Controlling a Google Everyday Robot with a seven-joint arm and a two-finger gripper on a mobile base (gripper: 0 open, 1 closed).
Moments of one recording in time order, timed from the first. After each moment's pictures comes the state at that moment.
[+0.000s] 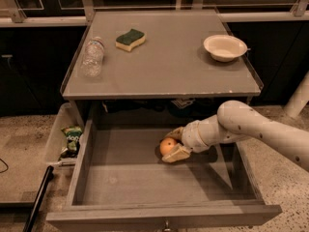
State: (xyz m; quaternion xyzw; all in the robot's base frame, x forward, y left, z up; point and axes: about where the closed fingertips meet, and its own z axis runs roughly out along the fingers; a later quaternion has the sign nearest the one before) arm 0.546 -0.070 0.616 -0.60 0.70 0.23 0.32
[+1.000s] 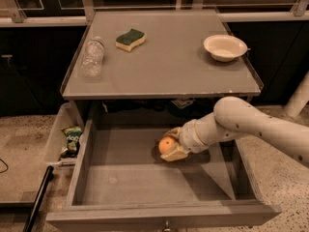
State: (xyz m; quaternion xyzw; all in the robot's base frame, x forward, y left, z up) arm 0.529 -0.062 0.631 -0.62 0.70 0.22 0.30
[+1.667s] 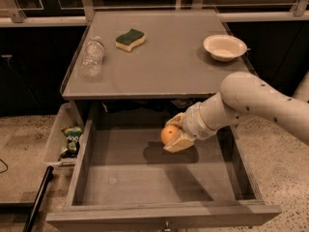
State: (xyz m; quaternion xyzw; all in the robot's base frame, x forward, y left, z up) arm 0.516 -0.065 0.711 -0.64 0.69 0.18 0.29
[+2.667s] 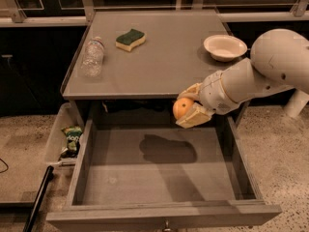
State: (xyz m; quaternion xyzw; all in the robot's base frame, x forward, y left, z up) arm 0.523 -0.098 0.817 -0.64 0.68 0.14 0.32
